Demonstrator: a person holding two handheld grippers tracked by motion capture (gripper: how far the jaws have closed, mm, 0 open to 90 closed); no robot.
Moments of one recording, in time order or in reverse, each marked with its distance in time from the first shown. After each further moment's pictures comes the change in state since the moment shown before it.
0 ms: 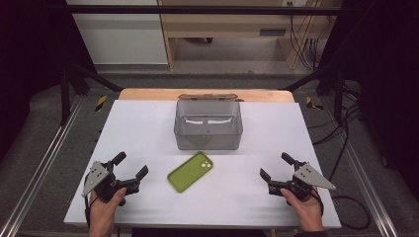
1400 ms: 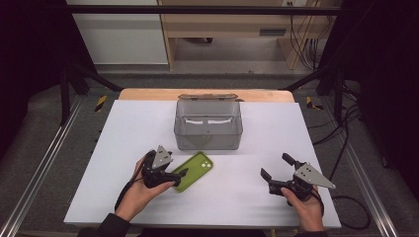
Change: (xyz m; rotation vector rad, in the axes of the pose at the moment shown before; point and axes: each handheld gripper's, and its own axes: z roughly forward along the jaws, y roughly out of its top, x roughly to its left) left arm -0.070 0.015 0.101 0.583 -0.132 0.288; right arm -0.003 -0.002 0.000 0.020 -0.011 0.011
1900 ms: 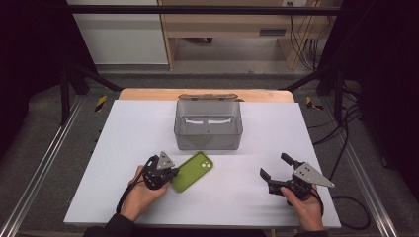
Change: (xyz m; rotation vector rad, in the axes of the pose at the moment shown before) left arm -0.002 -0.020 0.014 0.190 -0.031 -0.017; right arm 0.000 -0.001 0.002 0.014 0.014 -0.003
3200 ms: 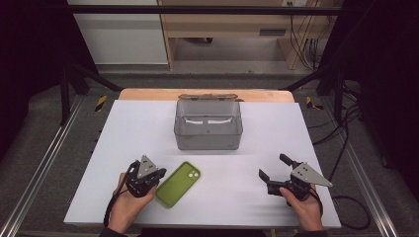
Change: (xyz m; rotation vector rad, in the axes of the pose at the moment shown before) left arm 0.005 -0.021 -0.040 -0.143 0.103 -0.090; right arm 0.001 -0.001 0.002 0.027 0.006 -0.006
